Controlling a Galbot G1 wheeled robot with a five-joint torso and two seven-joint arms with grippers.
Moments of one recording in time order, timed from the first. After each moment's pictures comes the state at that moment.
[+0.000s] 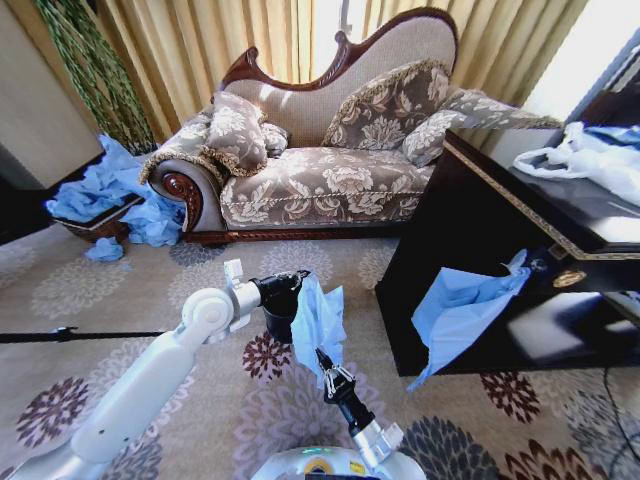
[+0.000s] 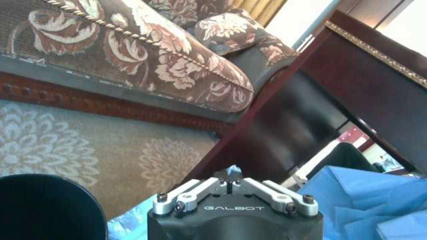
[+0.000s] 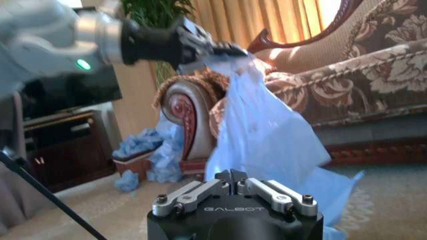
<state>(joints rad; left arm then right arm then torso) 0.84 -0.87 -0.19 -2.04 -1.39 0.59 -0.13 -1.55 1.30 0.12 1.84 0.23 0.36 -0.19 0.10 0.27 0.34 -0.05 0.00</state>
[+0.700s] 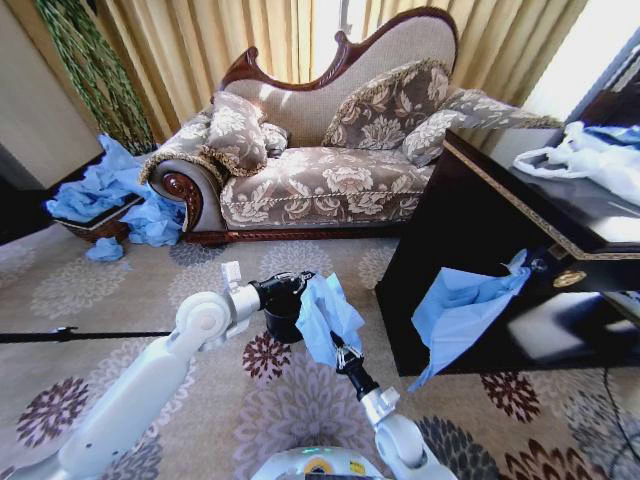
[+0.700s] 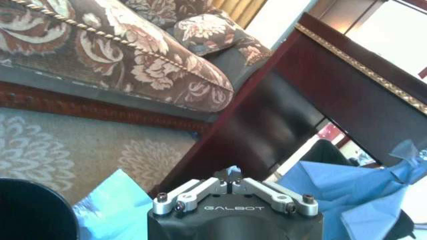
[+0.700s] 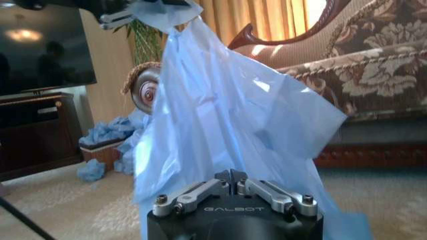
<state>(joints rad) 0.87 -0.86 -0.21 -2.11 -1.40 0.59 -0.09 -1.32 1.27 0.14 1.68 0.28 0.32 -0.16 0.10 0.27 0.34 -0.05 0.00</state>
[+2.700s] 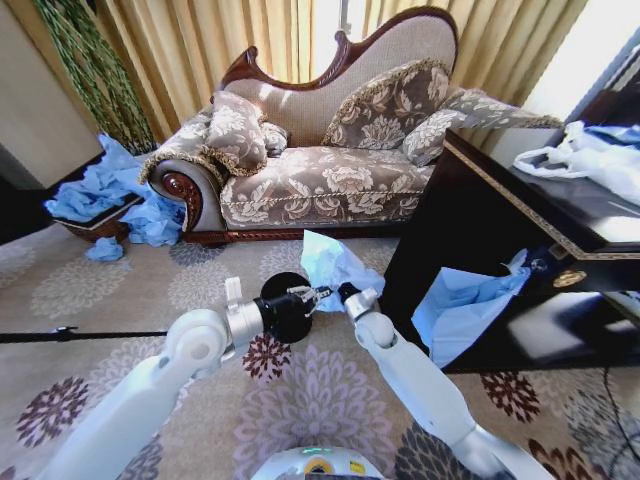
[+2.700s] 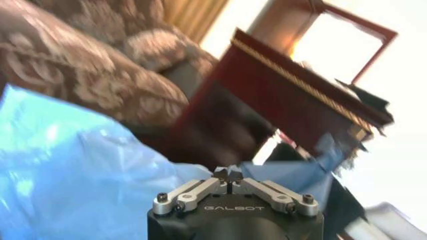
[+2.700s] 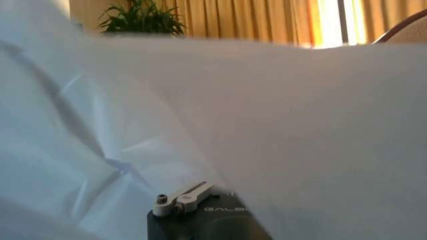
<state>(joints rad) 0.95 -0.83 -0.25 -2.26 -1.36 0.53 0.00 -0.68 1.25 -0.13 1.52 0.50 0.20 0.03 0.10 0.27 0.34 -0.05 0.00</state>
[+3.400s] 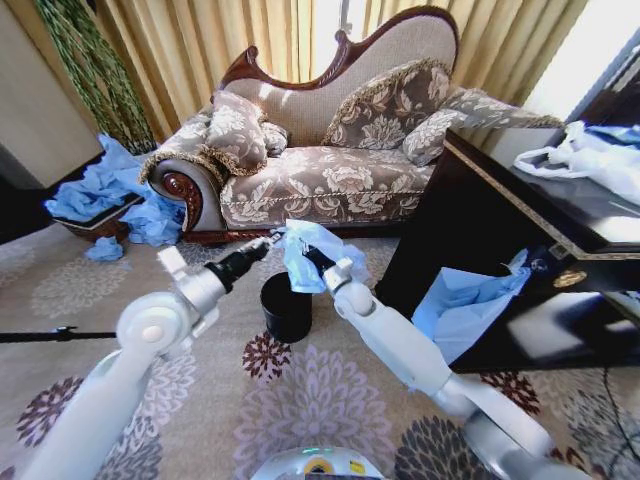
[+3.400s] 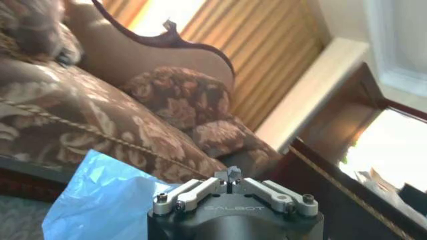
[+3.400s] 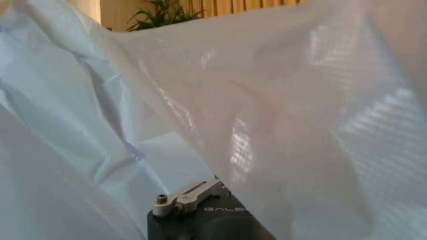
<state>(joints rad) 1.03 -0.86 -0.57 -2.33 -1.56 0.41 -0.28 -0.42 1.29 -0.33 1.46 0.60 0.12 0.11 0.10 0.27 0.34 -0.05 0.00</state>
